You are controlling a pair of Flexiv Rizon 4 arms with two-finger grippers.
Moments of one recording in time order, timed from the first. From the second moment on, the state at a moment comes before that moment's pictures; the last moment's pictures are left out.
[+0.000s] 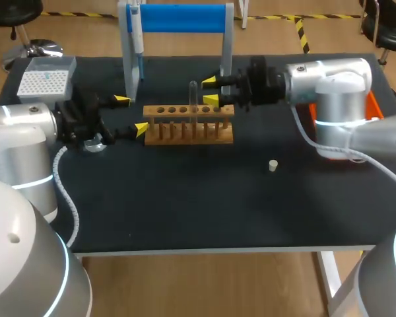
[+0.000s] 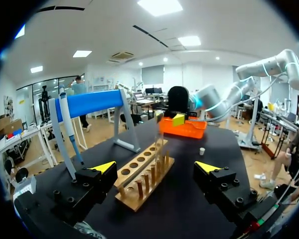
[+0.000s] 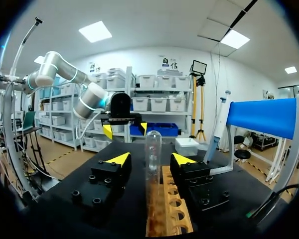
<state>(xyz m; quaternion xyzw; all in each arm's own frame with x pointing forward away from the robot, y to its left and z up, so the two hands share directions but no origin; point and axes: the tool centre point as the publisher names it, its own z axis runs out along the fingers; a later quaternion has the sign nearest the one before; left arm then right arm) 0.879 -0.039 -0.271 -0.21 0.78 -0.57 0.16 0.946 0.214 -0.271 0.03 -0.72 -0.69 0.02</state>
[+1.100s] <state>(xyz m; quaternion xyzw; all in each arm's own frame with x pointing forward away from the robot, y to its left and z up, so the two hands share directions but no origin) 0.879 -0.039 -0.271 -0.21 0.78 -0.57 0.16 0.947 0.243 -0.277 0.05 -0.72 -0.69 0.05</state>
